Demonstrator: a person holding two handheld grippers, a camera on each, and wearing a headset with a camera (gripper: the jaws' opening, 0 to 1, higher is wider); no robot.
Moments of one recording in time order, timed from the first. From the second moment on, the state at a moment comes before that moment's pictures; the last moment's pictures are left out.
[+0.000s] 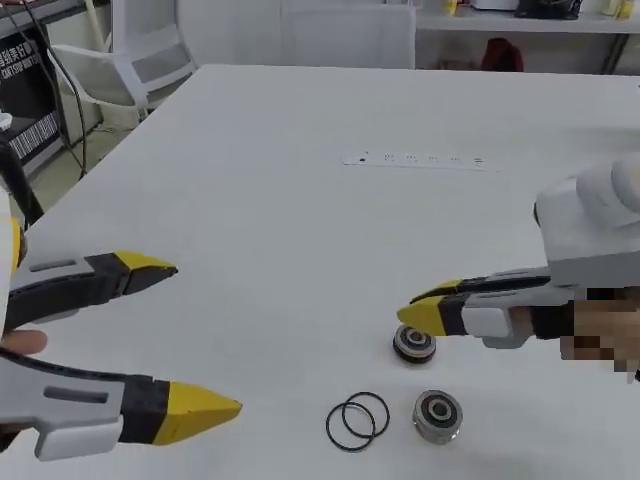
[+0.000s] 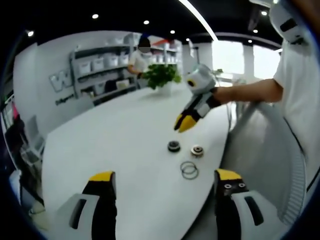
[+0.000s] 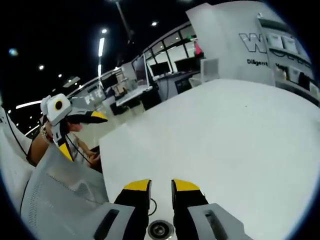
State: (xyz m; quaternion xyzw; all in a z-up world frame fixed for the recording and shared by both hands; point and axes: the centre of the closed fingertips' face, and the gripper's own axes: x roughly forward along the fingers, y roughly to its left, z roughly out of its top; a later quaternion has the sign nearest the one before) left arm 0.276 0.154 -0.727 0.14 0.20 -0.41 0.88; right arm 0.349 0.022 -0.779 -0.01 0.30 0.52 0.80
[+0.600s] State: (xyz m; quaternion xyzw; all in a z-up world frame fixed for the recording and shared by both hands) left arm 0.305 0.124 -0.678 0.19 0.15 -0.44 0.87; right arm 0.371 -0.006 -0.790 0.00 0.29 0.50 0.81
